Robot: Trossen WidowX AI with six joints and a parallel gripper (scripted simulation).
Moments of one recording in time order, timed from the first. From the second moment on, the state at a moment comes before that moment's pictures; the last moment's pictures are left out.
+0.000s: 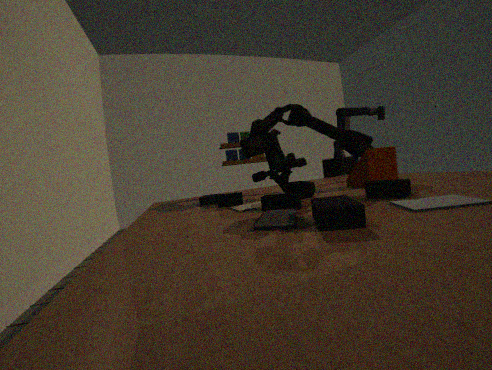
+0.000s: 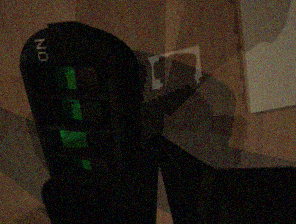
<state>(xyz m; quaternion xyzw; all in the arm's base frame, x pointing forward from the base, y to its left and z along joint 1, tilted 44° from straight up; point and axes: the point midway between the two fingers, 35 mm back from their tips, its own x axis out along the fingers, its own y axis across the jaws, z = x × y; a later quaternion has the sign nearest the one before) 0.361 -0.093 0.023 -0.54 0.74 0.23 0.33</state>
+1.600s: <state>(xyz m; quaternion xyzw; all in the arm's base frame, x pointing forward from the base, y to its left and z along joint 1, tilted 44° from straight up) 0.332 -0.088 0.015 -0.55 0.73 0.23 0.33</state>
